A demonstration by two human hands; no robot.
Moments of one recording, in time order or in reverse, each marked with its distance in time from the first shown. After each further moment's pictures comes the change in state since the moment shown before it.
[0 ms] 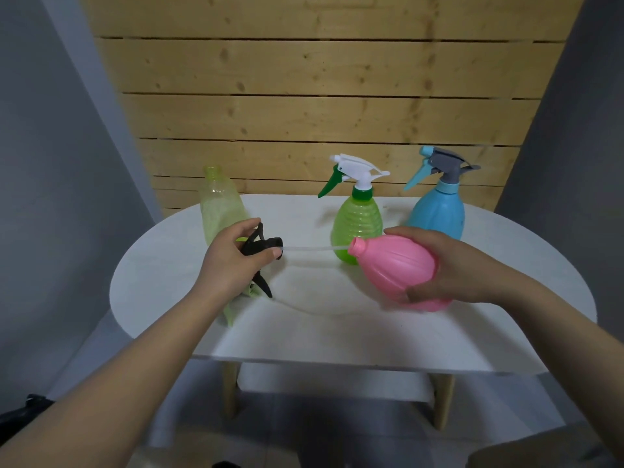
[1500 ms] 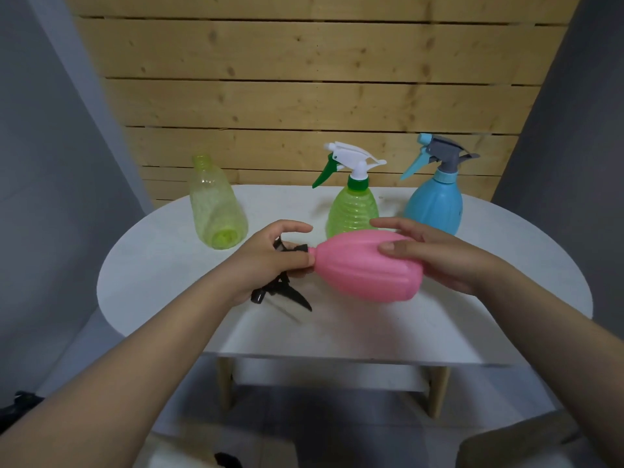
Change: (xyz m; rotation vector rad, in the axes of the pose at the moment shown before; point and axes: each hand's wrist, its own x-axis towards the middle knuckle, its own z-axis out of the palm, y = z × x) left_hand 0.002 0.010 0.030 -0.306 -0.502 -0.138; right_hand 0.019 0.005 0.015 0.748 -0.140 0.246
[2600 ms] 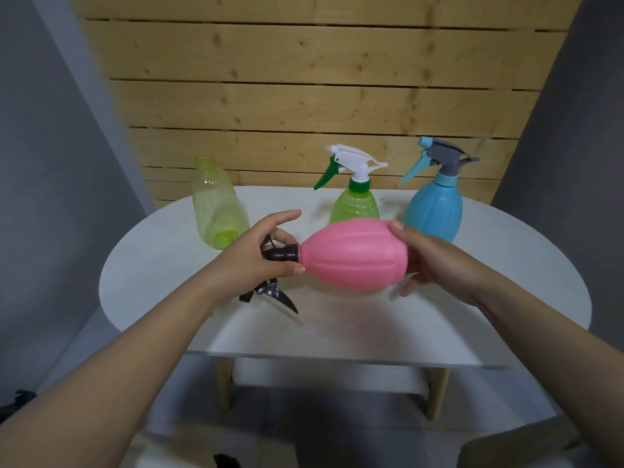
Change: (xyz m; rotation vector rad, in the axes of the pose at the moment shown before) left_hand -0.015 0.006 -0.015 0.270 0.015 0.190; right_hand -0.003 0.006 0.005 -0.106 0.135 0.029
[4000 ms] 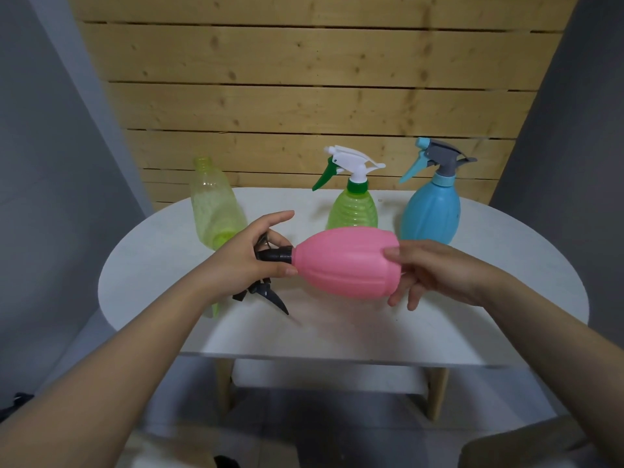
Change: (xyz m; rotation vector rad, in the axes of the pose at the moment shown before) left_hand -0.001 0.002 -0.006 0.027 -0.020 -0.014; right_hand -0.004 0.001 -0.004 0.066 -0.224 0.012
